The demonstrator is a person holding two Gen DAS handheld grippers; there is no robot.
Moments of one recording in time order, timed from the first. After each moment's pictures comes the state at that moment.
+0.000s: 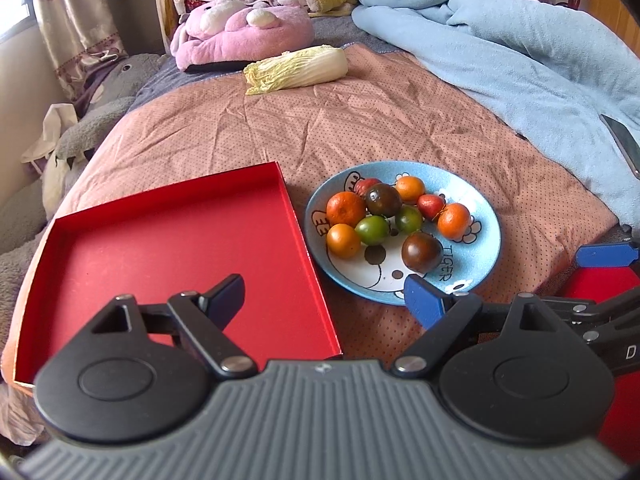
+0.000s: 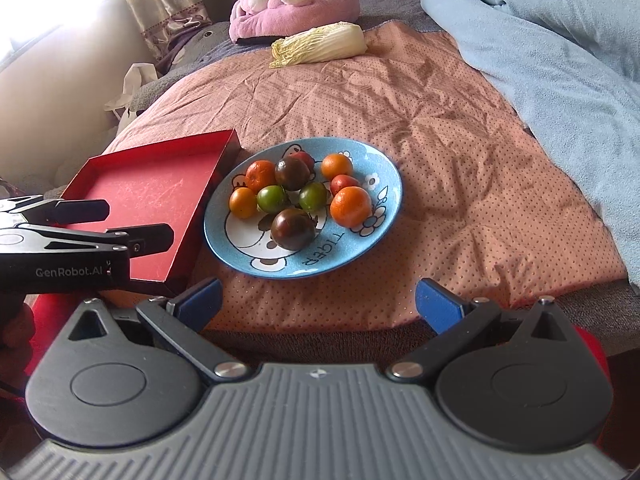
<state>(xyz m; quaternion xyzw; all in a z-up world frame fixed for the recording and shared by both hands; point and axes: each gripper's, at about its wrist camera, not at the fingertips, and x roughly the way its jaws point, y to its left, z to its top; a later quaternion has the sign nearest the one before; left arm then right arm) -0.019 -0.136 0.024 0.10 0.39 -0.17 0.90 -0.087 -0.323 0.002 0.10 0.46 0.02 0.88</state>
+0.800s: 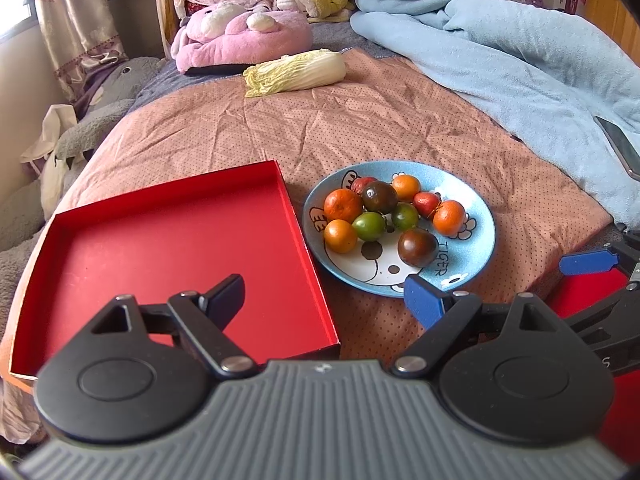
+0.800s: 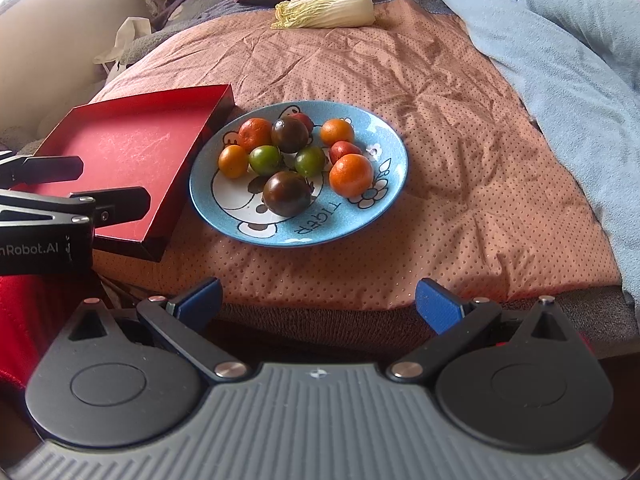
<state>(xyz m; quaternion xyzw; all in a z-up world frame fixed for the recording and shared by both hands) -0.028 -0.132 0.021 0.09 0.38 -0.18 0.90 -0.076 -0.305 -0.016 0.05 0.50 0.01 0.86</state>
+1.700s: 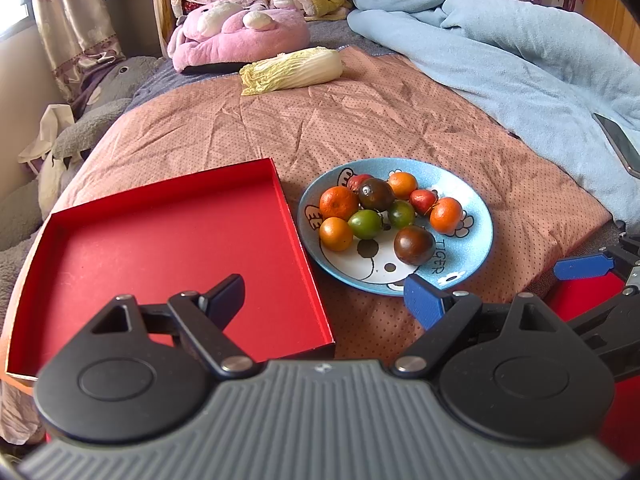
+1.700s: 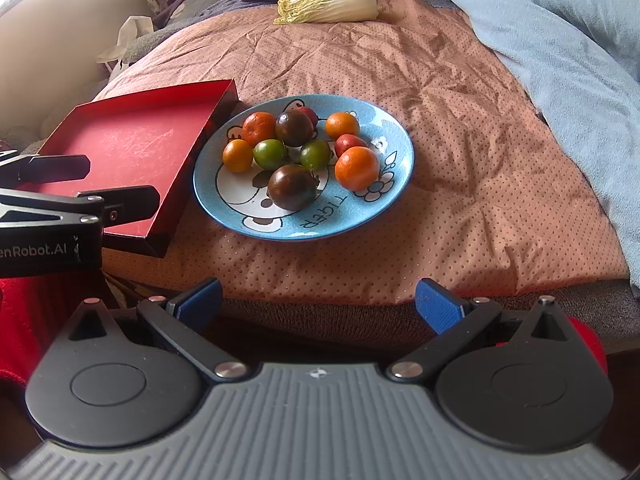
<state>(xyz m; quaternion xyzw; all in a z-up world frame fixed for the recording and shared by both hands) -0.028 -0.135 0.019 0.09 0.38 -0.18 0.90 -0.077 -0.303 -0.021 0.05 0.51 0.02 0.86</state>
